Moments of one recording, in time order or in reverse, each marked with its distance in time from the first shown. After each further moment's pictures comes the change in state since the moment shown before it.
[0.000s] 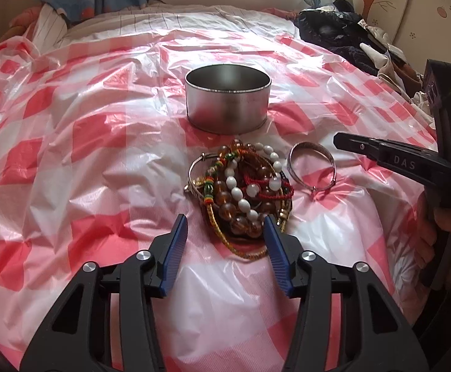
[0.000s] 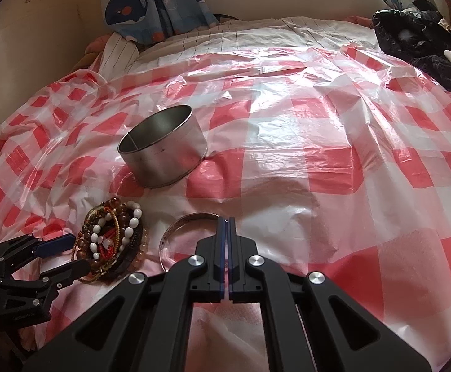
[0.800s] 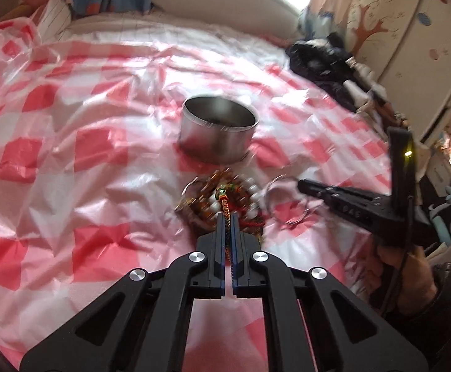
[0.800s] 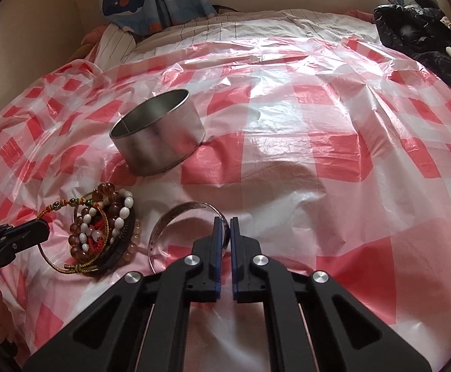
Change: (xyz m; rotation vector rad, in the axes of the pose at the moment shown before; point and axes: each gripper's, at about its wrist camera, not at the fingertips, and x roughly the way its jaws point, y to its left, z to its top) left arm -0.038 0.017 0.012 -0.105 -0.127 -0.180; right arm 0.009 0.002 -0.004 0.004 0.017 -0.010
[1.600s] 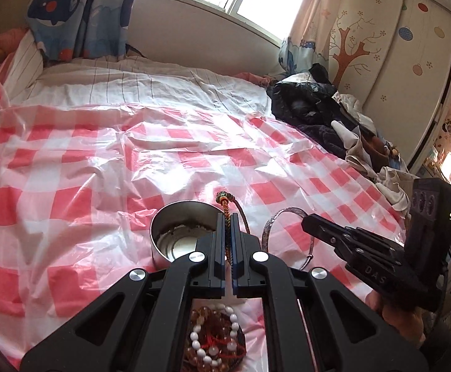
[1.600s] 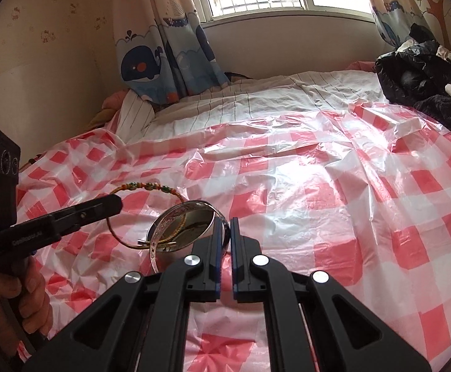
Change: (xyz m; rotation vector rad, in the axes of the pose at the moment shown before) left arm 0.041 -0.013 0.111 0.044 -0.127 -0.037; right arm -0.042 0.007 0.065 0.008 -0.291 0.081
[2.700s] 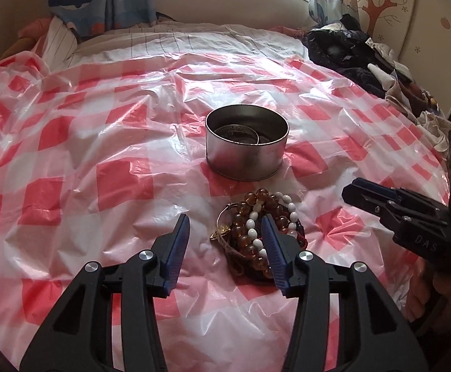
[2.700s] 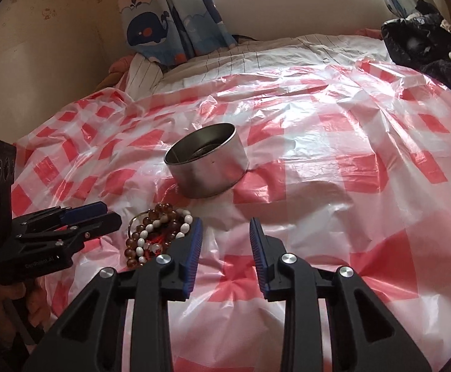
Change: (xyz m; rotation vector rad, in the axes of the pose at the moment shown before) left arm -0.027 0.009 -0.089 0.076 0.186 0.248; right arm -0.008 0.020 -0.072 -0.002 0.149 0.034
